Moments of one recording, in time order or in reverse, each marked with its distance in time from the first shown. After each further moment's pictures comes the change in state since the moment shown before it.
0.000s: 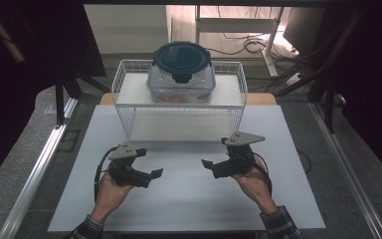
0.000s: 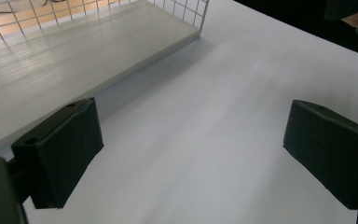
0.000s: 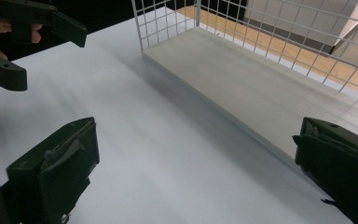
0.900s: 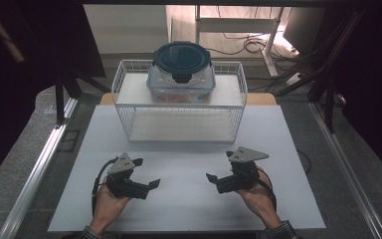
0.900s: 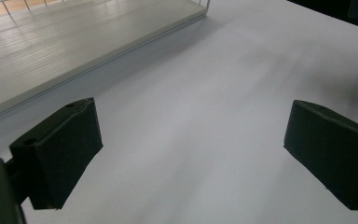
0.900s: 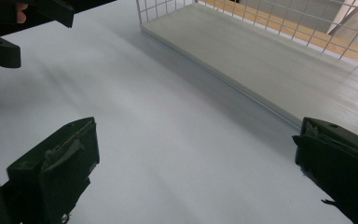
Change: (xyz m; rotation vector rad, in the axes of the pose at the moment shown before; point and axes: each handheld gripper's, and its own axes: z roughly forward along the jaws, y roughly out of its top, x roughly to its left) left arm -0.012 -0.029 -0.004 0.011 0.049 0.004; right arm 0.014 -0.037 -0.012 0.024 -0.034 -0.003
